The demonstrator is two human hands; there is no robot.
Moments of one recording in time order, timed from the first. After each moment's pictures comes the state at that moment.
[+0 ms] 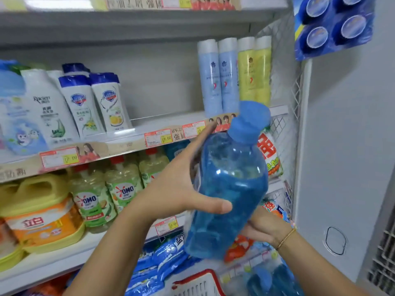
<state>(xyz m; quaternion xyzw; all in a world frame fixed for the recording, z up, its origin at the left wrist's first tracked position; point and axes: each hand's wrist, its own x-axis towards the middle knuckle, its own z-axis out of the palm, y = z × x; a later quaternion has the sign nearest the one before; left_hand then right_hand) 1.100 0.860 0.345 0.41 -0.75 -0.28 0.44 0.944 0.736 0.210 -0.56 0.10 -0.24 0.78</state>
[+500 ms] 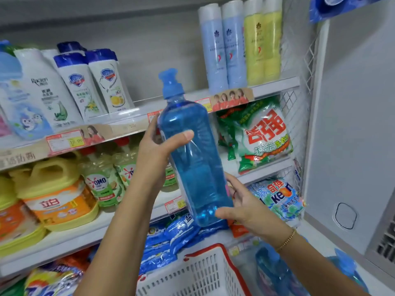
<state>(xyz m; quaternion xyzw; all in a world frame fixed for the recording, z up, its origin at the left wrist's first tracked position) 1.135 0.842 0.325 0.49 -0.49 -0.24 0.67 0.964 0.773 0.195 -0.63 0.11 -0.33 0.69</state>
